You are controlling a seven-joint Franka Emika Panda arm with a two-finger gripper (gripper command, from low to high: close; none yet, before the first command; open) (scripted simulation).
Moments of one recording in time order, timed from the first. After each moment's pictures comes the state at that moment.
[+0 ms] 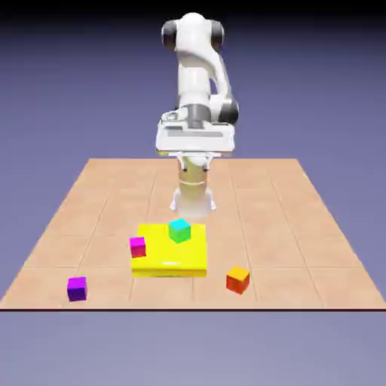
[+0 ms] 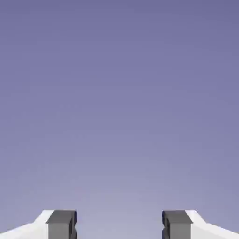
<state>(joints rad) 0.03 -0.55 -0.01 -2.80 0.05 3.02 0.76</state>
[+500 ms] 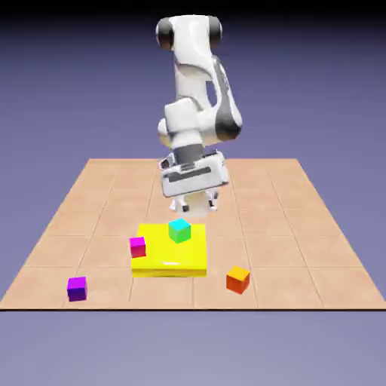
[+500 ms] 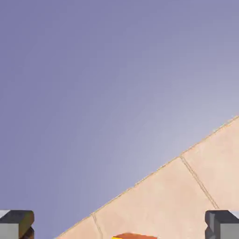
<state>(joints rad) 0.21 -0.27 -0.14 -2.72 0.70 2.85 0.95</state>
